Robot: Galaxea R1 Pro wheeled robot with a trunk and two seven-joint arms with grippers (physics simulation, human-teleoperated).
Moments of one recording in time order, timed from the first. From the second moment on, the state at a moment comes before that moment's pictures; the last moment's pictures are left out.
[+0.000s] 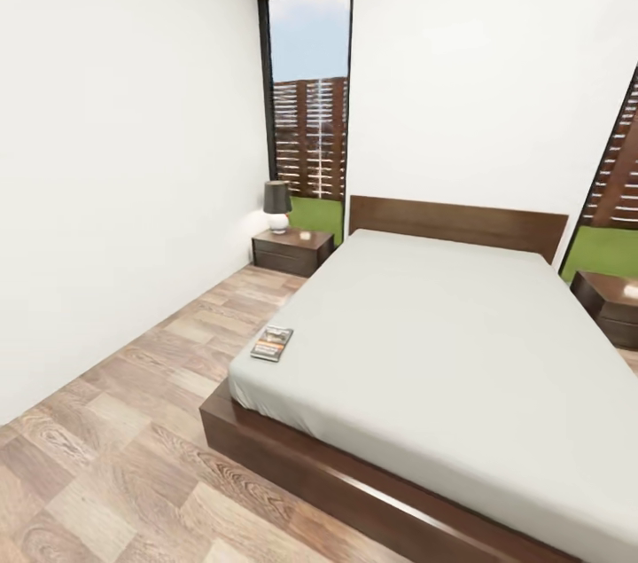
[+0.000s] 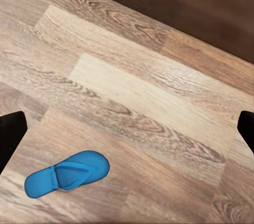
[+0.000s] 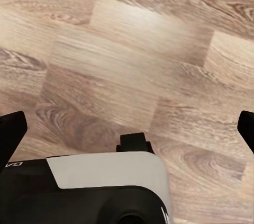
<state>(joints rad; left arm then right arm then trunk) -0.01 -0.03 0.03 -0.67 0.03 -0.07 0.00 0.00 0.00 -0.11 -0.39 -0.01 -0.06 0.00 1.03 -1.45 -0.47</state>
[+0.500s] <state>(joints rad) -0.01 -0.03 0.03 -0.67 0.03 -0.07 0.00 0.00 0.00 -0.11 -0.39 -0.01 -0.06 0.00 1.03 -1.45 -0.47</state>
